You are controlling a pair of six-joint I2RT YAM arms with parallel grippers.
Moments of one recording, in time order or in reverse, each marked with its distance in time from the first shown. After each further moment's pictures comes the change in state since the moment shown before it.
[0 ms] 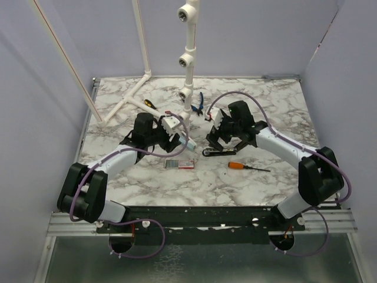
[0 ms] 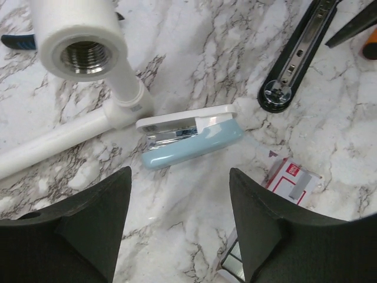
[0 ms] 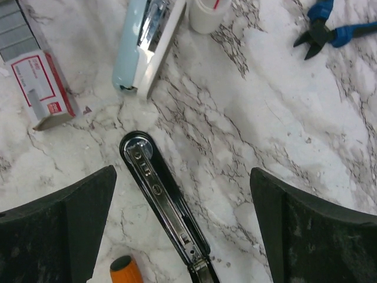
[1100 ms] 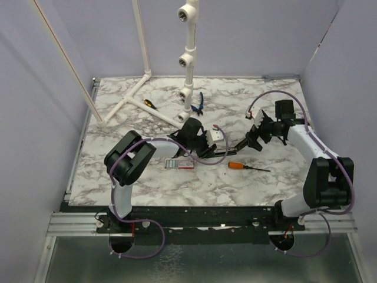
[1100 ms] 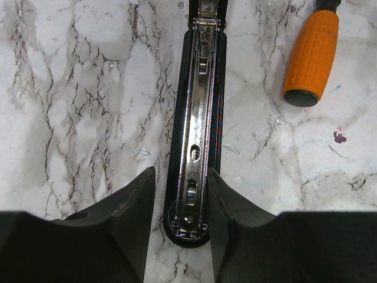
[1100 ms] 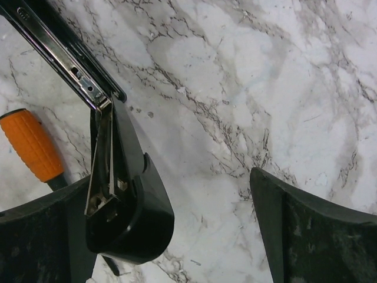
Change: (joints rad) left arm -0.352 0.539 0.319 0.099 0.019 0.055; right arm -0.486 -0.092 -0.058 -0.296 -0.114 -0.354
